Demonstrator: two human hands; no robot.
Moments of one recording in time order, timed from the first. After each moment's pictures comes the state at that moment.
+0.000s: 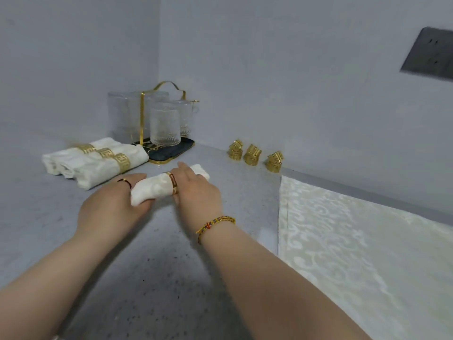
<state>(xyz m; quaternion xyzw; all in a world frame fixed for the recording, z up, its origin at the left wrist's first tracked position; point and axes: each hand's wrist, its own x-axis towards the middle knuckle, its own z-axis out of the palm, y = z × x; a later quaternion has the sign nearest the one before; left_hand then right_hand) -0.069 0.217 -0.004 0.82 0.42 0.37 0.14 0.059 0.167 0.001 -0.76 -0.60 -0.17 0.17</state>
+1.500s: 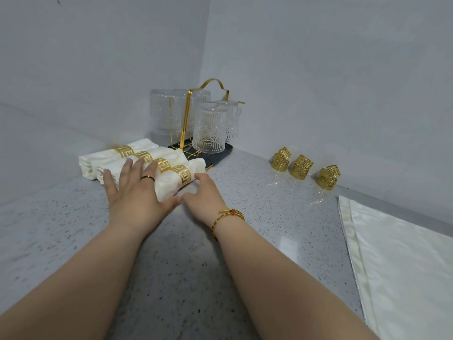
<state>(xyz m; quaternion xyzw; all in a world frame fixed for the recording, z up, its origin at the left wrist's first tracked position) -0.054 0.325 -0.035 0.81 0.50 0.30 0.04 0.048 0.266 -0.009 -0.76 -0.48 0.22 0.37</state>
